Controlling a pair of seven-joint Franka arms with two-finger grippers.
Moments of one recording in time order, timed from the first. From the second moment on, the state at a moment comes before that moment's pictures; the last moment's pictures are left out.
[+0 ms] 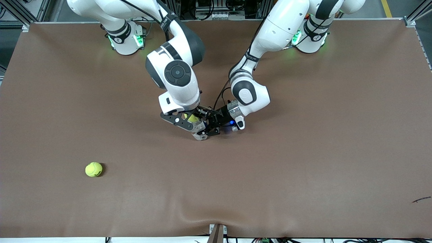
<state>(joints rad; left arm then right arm) -0.81 0.80 0.03 -1.63 -2.28 2.55 -0.47 0.67 0.52 -0.01 -1.45 0.03 1.90 1.09</state>
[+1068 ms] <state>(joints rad) -0.81 0.80 0.03 -1.63 -2.28 2.55 -0.47 0.67 0.54 0.00 -1.35 0.03 1.91 1.11</state>
